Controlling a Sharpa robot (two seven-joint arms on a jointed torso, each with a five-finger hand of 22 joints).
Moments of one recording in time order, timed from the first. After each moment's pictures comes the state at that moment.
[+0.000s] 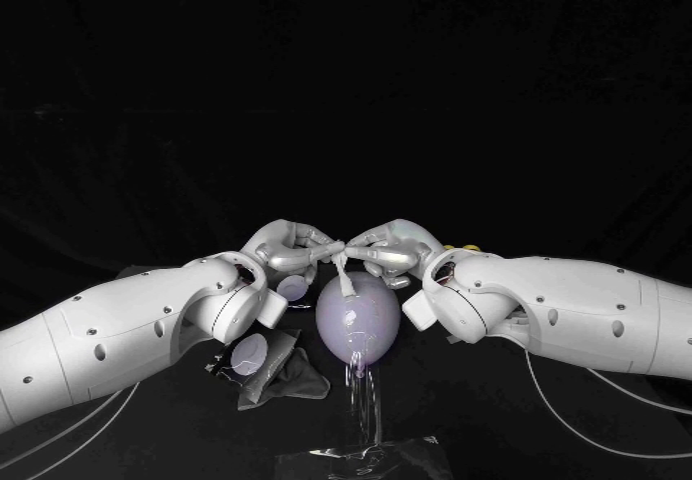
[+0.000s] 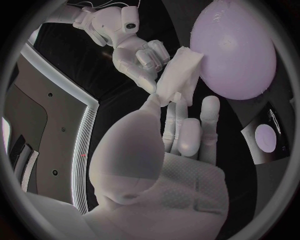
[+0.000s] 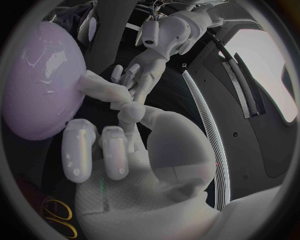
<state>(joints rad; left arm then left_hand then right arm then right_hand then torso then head) 1.24 -0.68 -0.04 1.45 -0.47 -0.36 0.07 1.46 -0.07 0.06 0.26 0.05 0.78 0.14 0.65 0.21 0.82 0.08 0.94 0.33 1.29 0.03 1.51 0.93 0.17 0.96 0.13 1.10 0.86 1.32 -0.74 -0.17 1.60 -0.41 -0.50 0.08 1.17 0.02 0.65 -0.05 0.05 1.02 0.09 0.24 0.60 1.41 0.00 0.72 1.07 1.47 -0.05 1.52 1.31 0.04 1.46 0.05 1.39 1.31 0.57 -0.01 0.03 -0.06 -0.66</state>
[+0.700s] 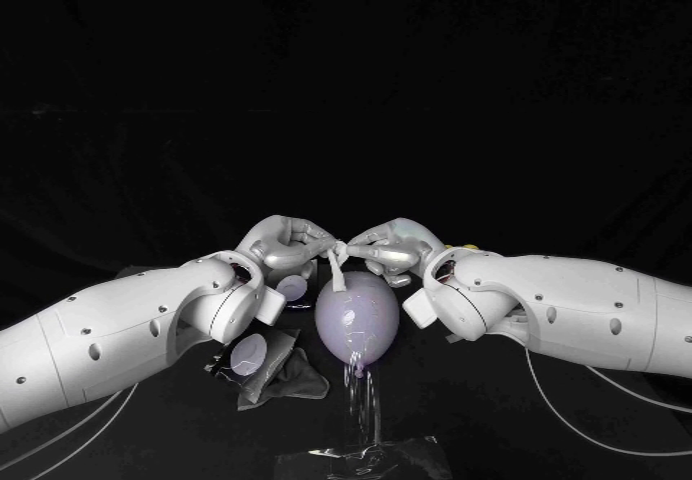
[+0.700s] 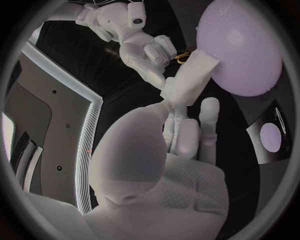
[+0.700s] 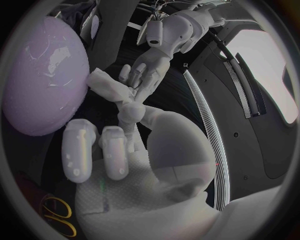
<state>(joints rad) 1.24 -0.69 -0.04 1.45 -0.43 -0.39 0.13 1.52 -0.07 0.50 0.24 0.04 0.85 0.11 0.65 0.19 0.93 0.05 0.83 0.26 1.32 -0.01 1.52 0.96 0.16 0.98 0.11 1.13 0.88 1.32 -0.74 -0.17 1.58 -0.41 -0.50 0.07 1.17 0.03 0.65 -0.05 0.04 1.02 0.09 0.24 0.60 1.41 0.00 0.72 1.07 1.47 -0.05 1.52 1.31 0.04 1.46 0.05 1.39 1.31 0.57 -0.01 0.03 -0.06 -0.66</state>
